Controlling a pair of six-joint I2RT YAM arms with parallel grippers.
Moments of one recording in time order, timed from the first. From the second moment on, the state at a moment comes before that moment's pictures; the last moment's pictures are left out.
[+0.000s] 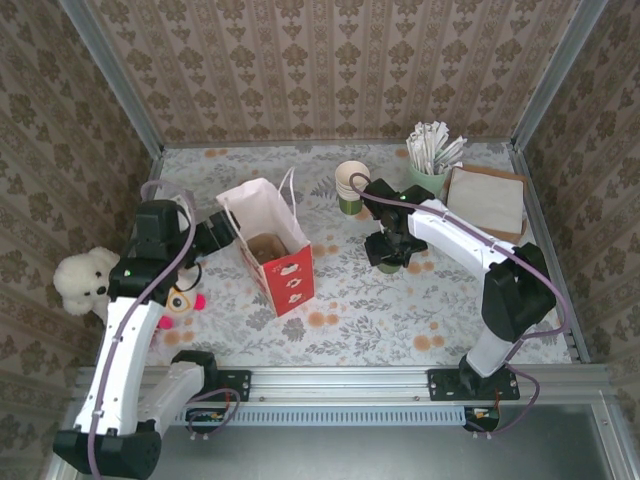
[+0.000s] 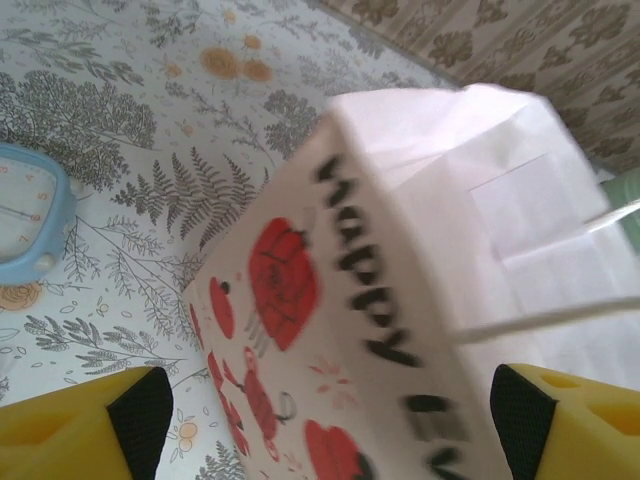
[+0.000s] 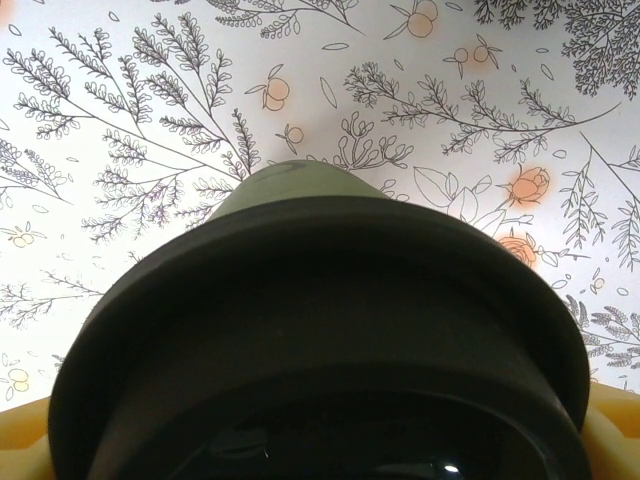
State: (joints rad) left arm -0.16 0.84 1.03 -0.81 0.20 -0.53; right arm 0.54 1.69 1.38 -1.13 0.17 0.31
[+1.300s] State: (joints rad) left arm -0.52 1.10 0.97 -0.44 0.23 -0.82; right arm 0.49 1.57 1.27 -1.05 0.18 0.33
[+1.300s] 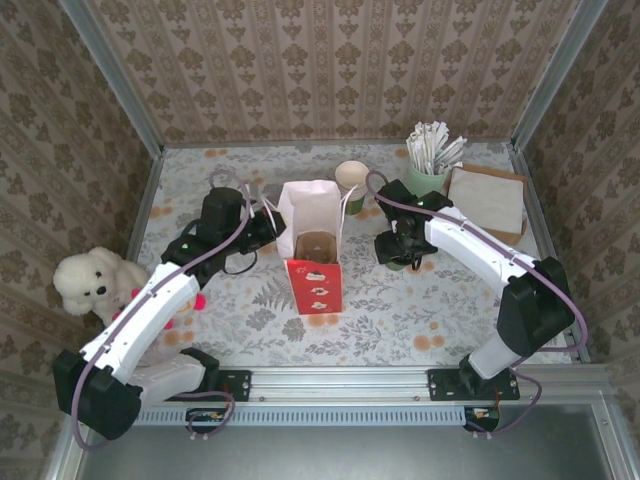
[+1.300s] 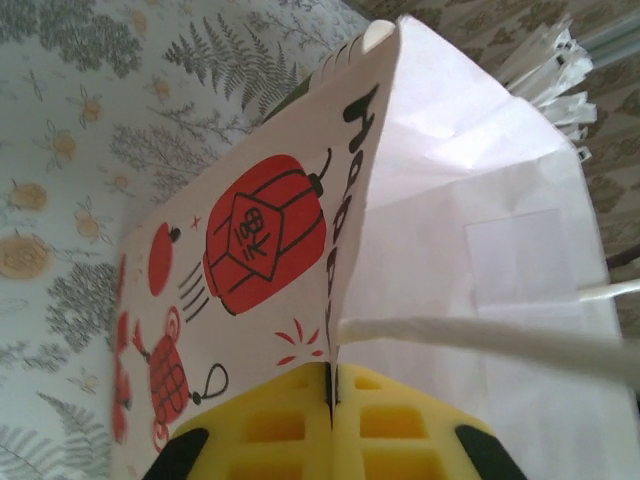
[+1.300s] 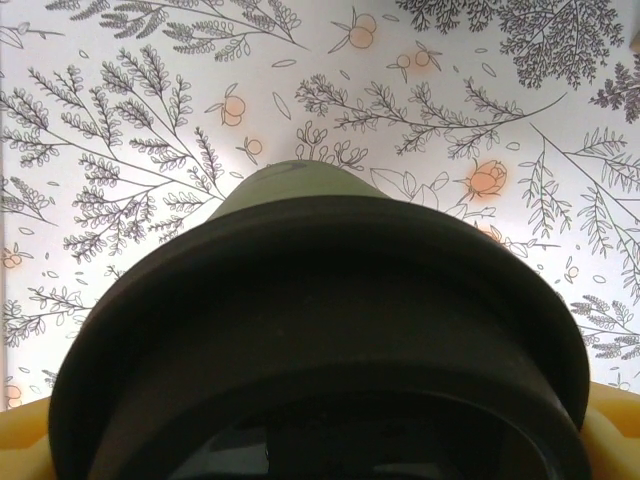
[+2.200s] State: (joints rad) left arm -0.70 1.16 1.16 -0.74 -0.20 -1.02; right arm 0.49 1.46 1.36 -1.18 0.17 0.34
